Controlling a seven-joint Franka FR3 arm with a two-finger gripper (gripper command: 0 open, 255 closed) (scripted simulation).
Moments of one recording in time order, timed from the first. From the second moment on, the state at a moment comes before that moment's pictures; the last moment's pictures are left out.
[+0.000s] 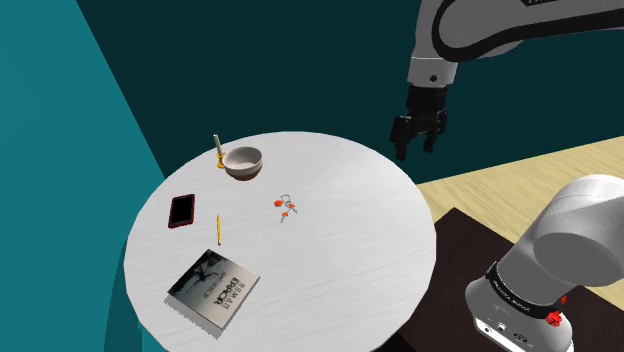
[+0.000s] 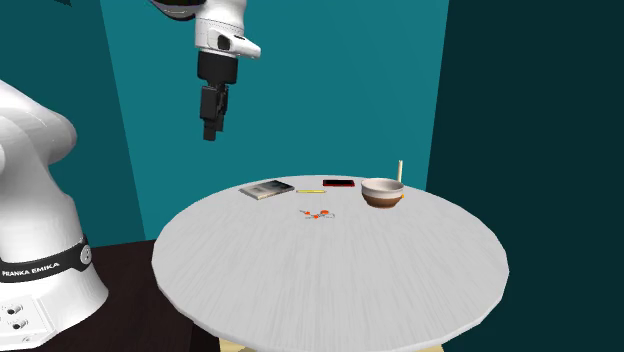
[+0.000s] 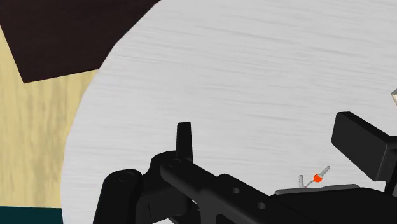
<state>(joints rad) 0.04 -0.65 0.03 -2.52 0.13 1.72 0.18</state>
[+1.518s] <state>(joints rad) 0.13 0.17 0.18 -2.24 0.03 2.43 0.32</state>
